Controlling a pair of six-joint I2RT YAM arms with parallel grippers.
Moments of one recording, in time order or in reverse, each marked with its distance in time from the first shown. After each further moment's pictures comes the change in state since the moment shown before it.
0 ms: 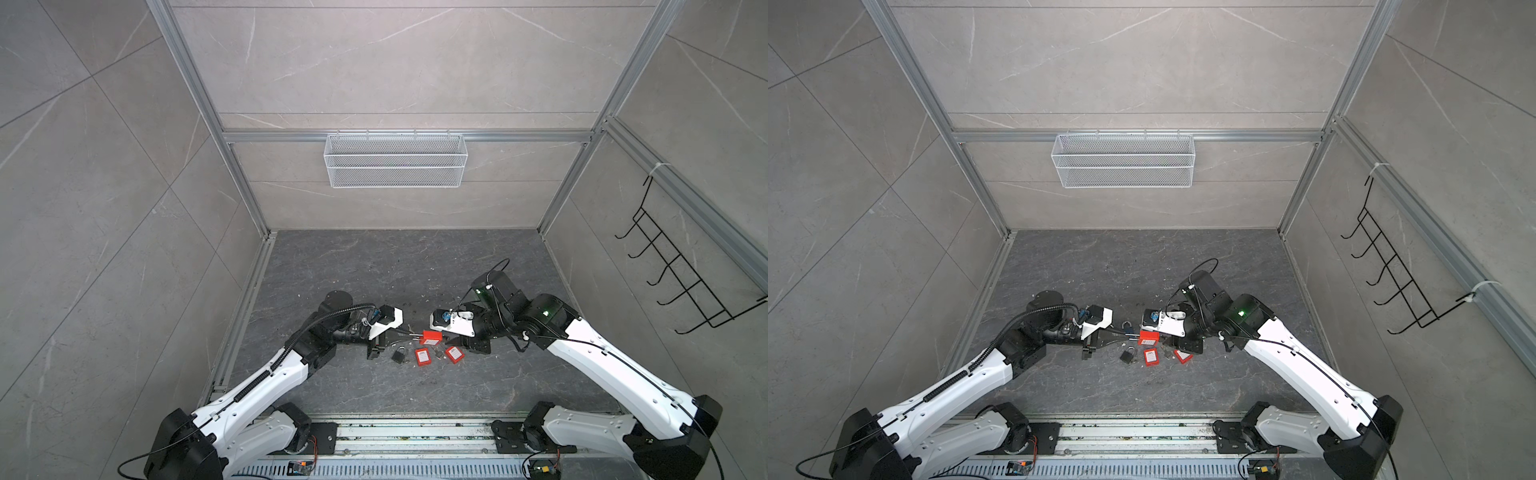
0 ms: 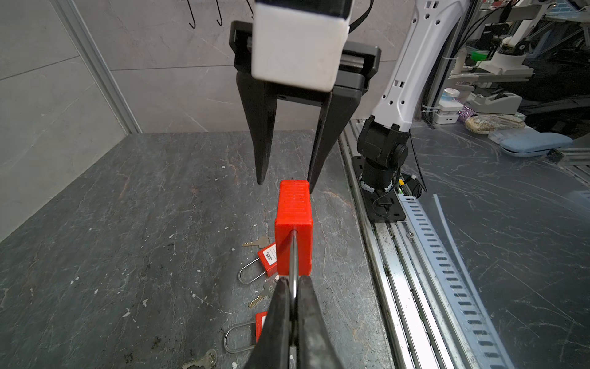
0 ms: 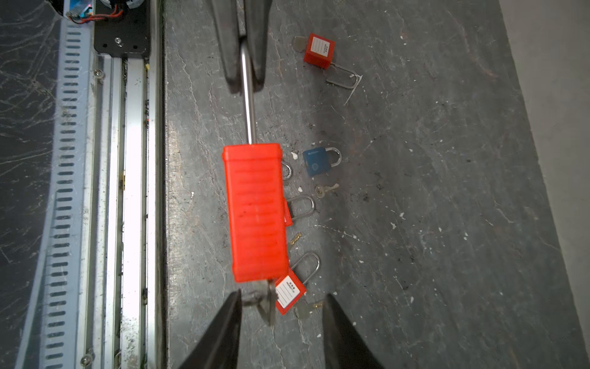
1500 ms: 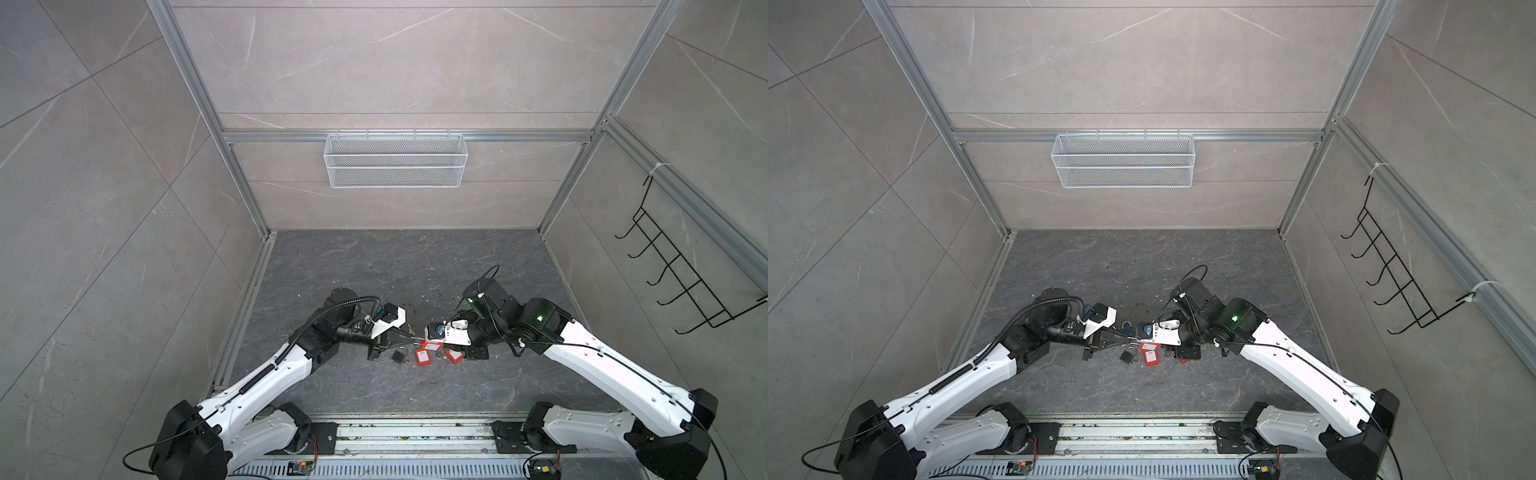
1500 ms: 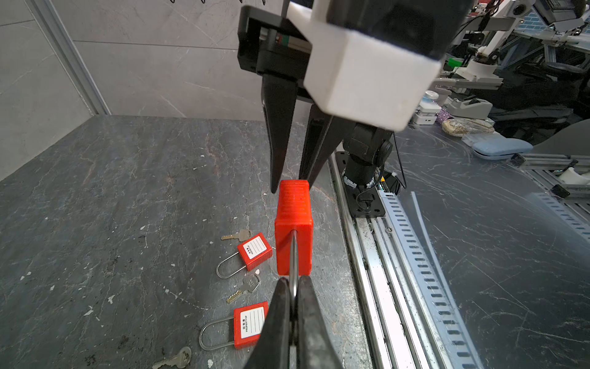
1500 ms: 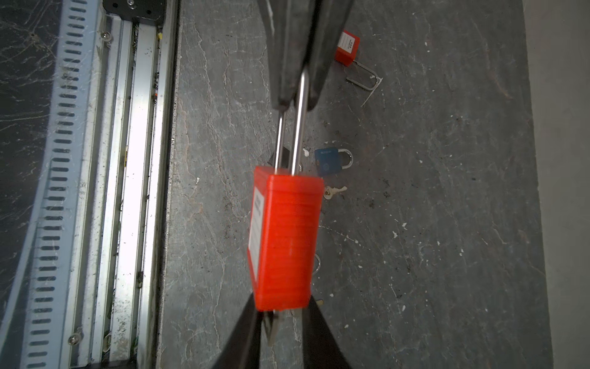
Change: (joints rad) left arm -0.001 0.048 0.035 -0.070 0.049 -0.007; right arm 0.088 0.024 0.006 -0.029 0.047 -0.048
